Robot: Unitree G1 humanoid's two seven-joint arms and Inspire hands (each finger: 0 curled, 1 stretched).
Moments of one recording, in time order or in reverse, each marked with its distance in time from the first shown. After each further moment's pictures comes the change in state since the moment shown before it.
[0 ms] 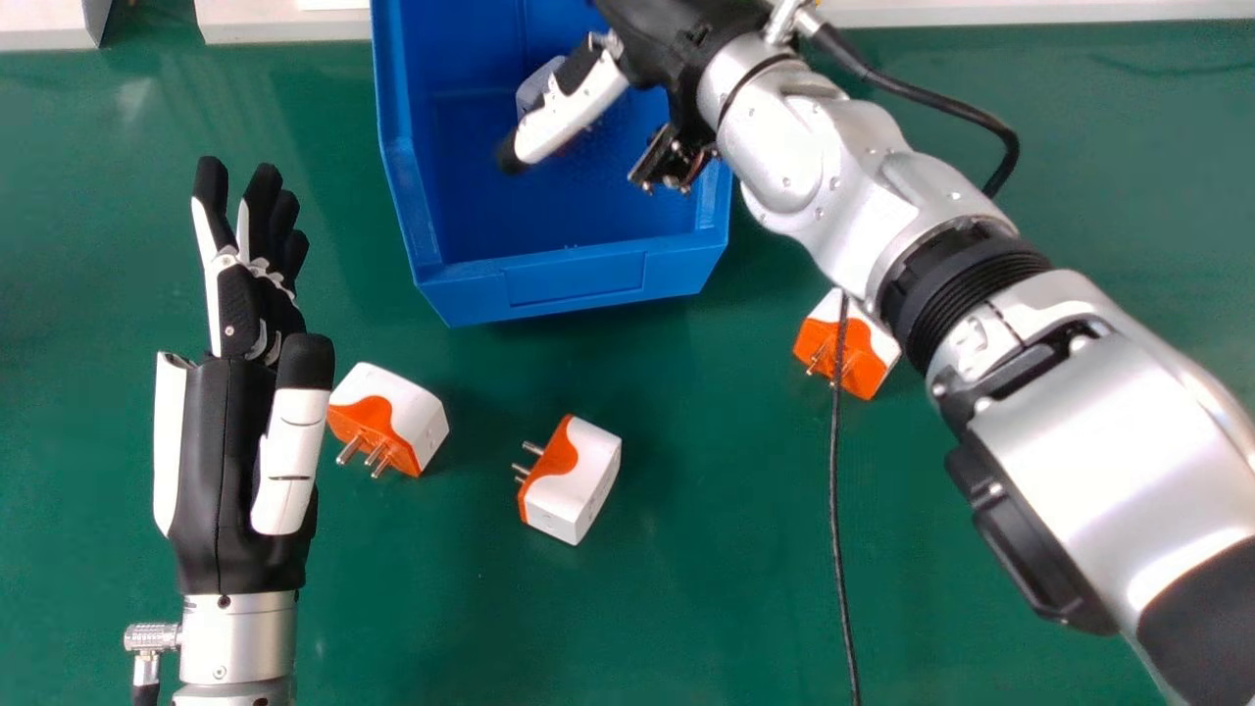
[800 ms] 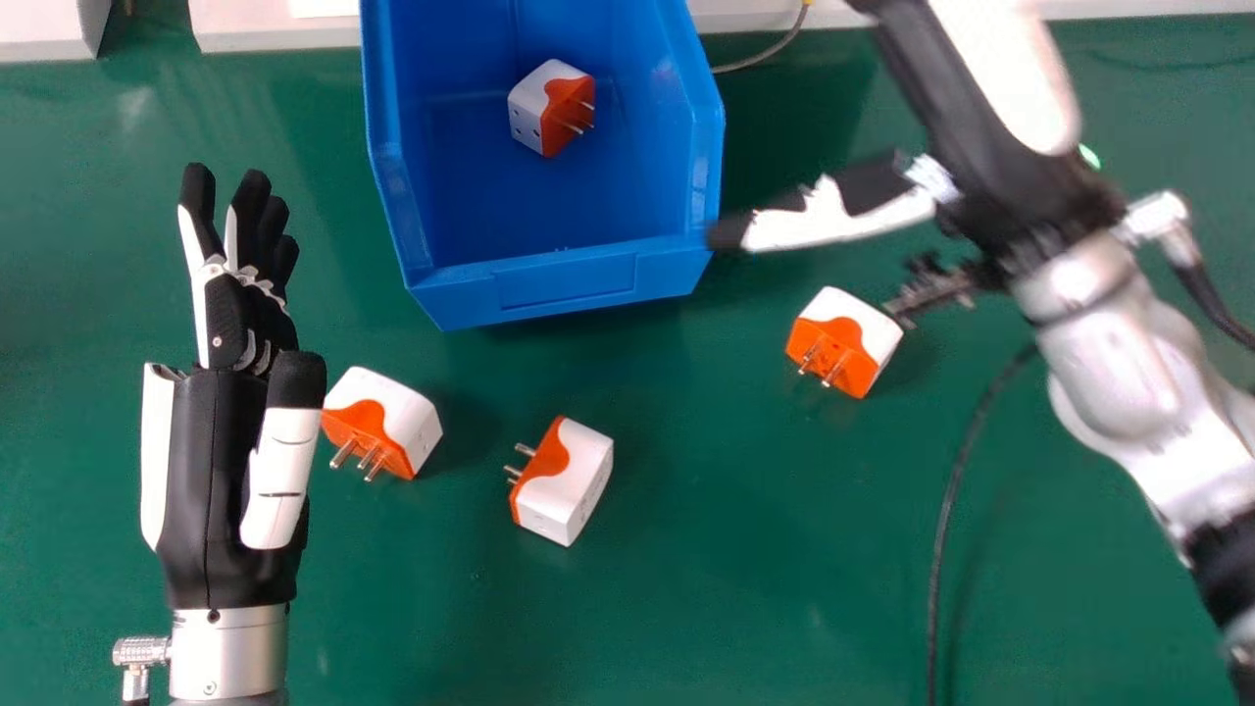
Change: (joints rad) left arm 0.031 0.001 -0.002 -0.031 -0.027 -0.007 -0.019; right arm 0.769 -0.402 -0.212 -0.678 0.048 -0.566 -0.161
